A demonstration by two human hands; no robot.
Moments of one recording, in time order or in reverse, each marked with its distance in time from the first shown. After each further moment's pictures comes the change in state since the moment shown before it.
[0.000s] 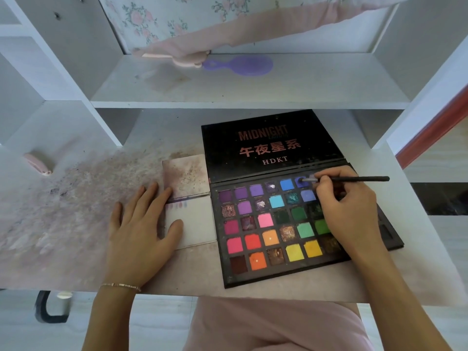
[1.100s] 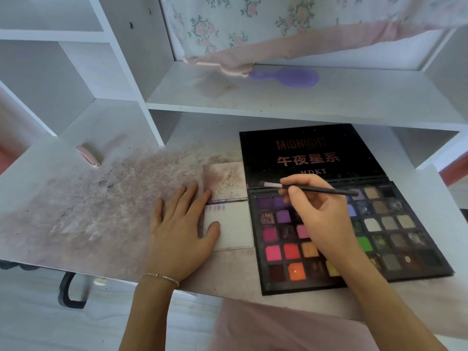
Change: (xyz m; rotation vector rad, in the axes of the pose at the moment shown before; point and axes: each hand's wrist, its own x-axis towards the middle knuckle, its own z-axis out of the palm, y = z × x) left_hand 0.002 -0.004 -0.001 0.005 -0.039 -0.015; right_hand -0.009 -0.059 0.060 0.407 -0.283 -0.023
